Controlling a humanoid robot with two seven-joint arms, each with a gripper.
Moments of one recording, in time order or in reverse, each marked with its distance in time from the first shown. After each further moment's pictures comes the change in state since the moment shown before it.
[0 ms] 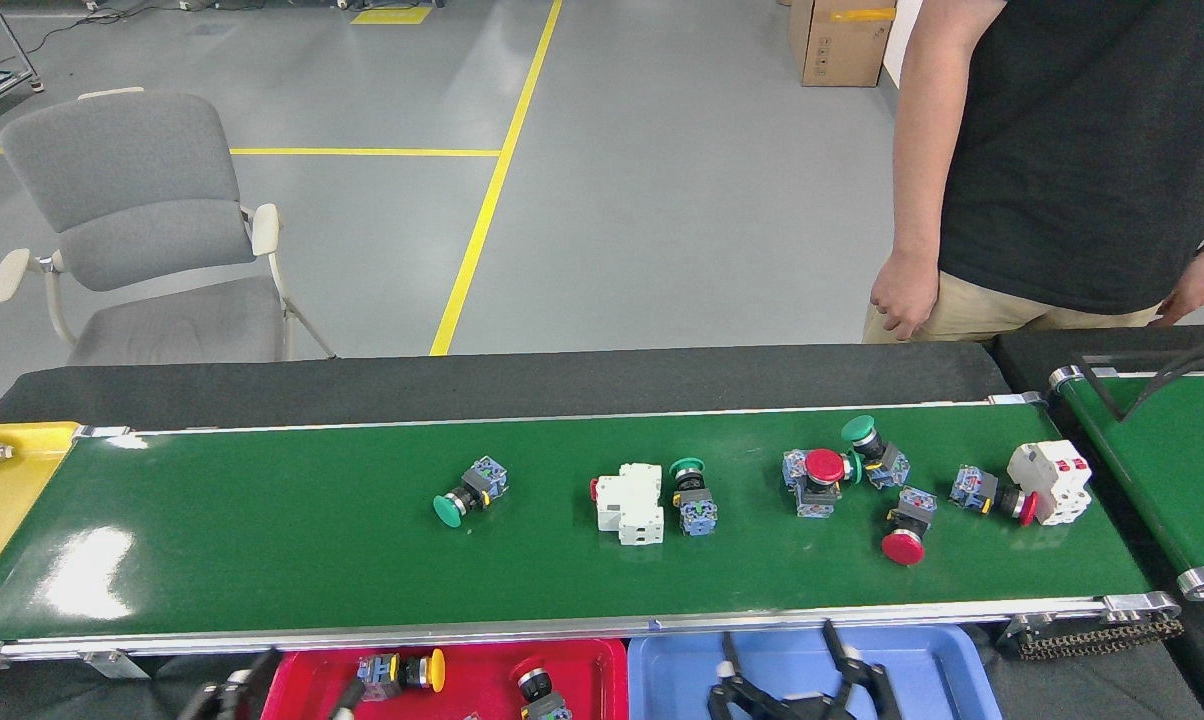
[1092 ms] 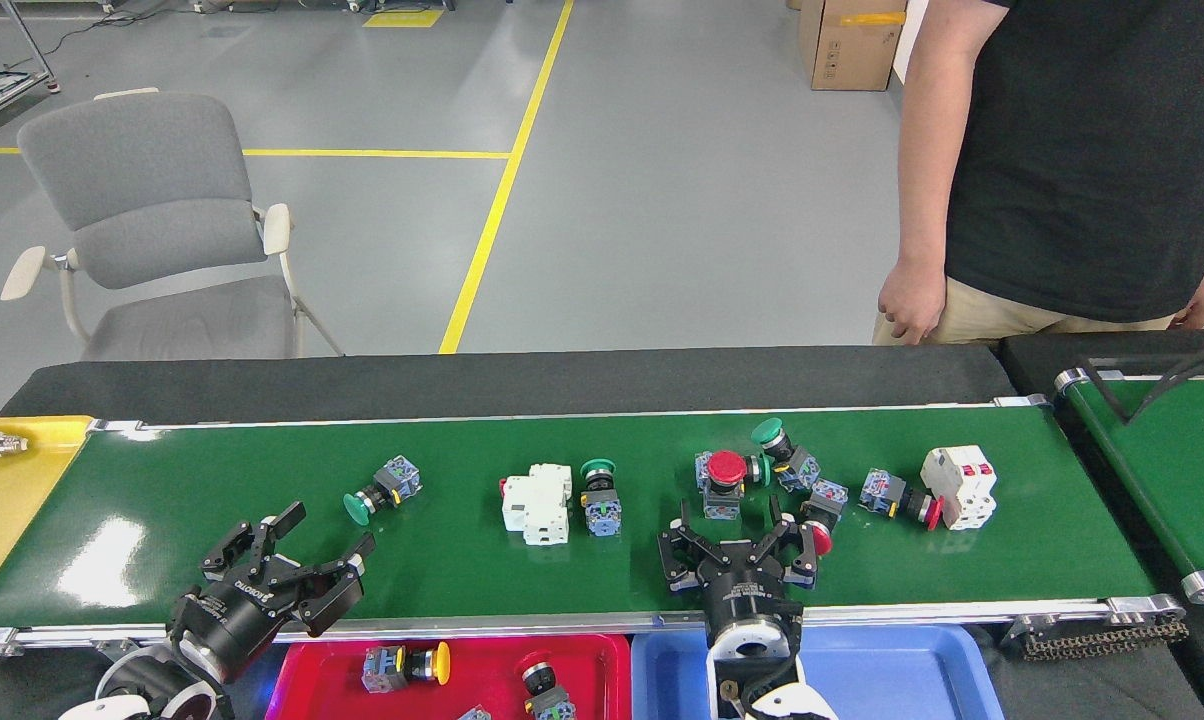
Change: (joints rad) left arm -0.553 0.196 -0.307 0.563 -0.082 -0.138 0.024; right arm -0.630 0.163 0.158 0.623 -0.001 0.145 0.170
